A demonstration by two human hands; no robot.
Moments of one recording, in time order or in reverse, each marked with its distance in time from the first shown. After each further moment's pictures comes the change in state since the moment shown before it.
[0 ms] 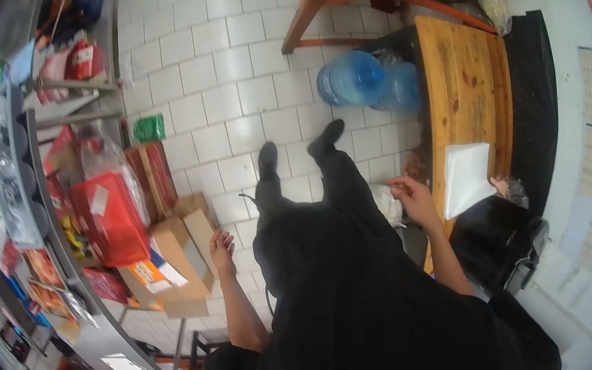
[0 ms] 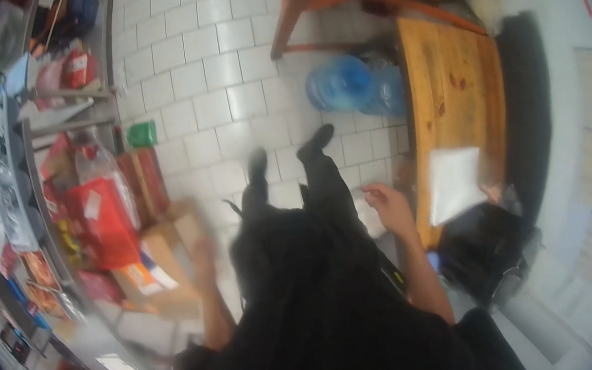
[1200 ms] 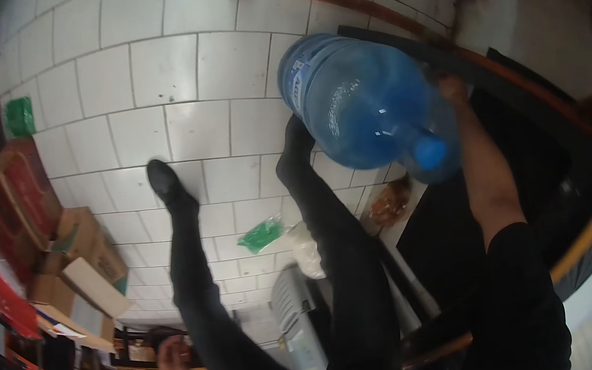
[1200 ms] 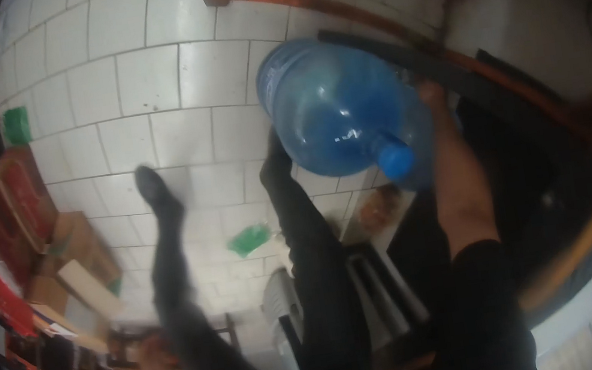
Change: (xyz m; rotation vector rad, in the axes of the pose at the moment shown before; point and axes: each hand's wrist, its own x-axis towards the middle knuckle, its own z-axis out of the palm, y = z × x) left_hand 0.006 -0.053 0.219 0.562 0.116 -0.427; right_hand 0.772 0.411 -0.136 -1.001 0.170 -0.168
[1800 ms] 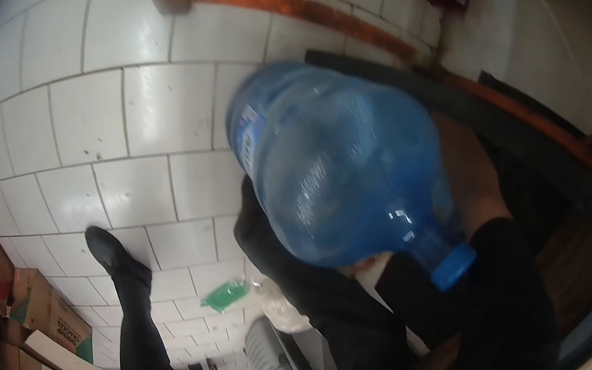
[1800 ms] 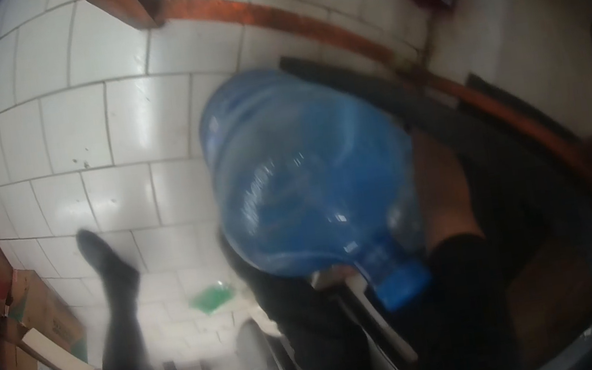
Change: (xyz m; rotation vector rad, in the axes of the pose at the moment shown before) left_hand 0.014 0.034 0.129 0.176 -0.032 -0.232; right_hand 0.084 0.008 0.055 -0.479 -0.328 -0.295
